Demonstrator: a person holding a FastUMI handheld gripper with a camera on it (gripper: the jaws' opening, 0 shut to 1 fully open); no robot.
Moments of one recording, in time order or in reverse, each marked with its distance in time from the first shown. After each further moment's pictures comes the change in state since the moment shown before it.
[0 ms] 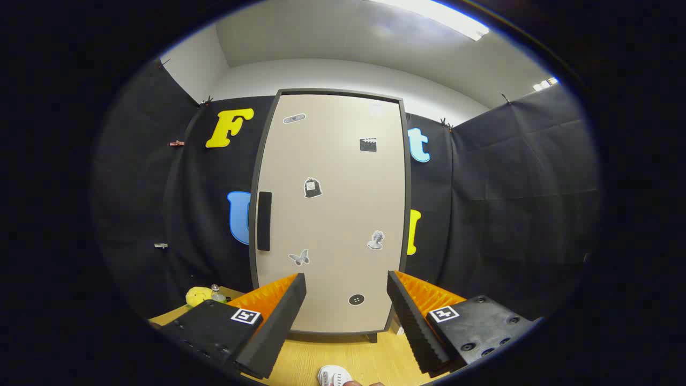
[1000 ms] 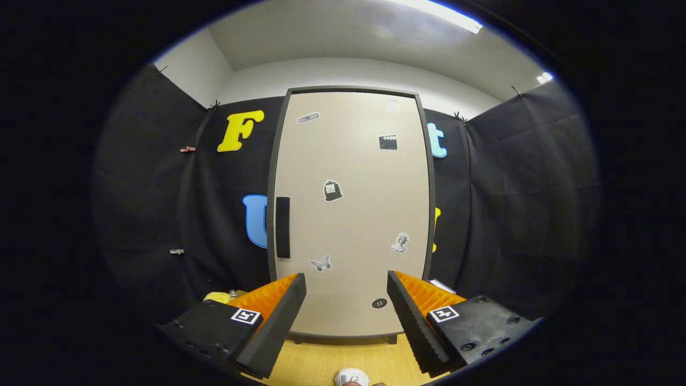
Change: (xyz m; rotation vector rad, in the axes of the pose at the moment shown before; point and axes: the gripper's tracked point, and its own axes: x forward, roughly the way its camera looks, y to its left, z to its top) arm 0.016 0.033 0.012 0.036 0.019 0.079
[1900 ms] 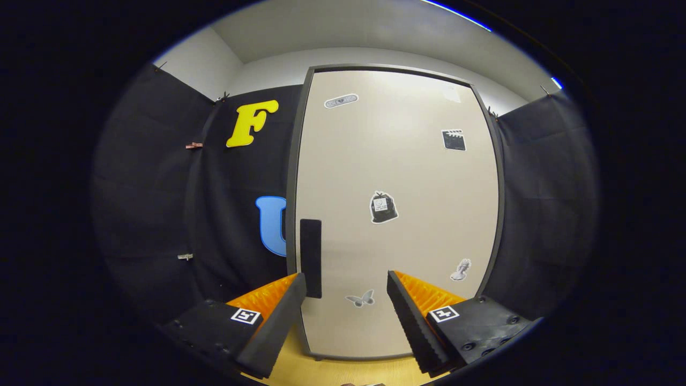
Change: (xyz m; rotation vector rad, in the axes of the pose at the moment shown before) arm 0.129 0.080 0.029 0.011 0.048 0.091
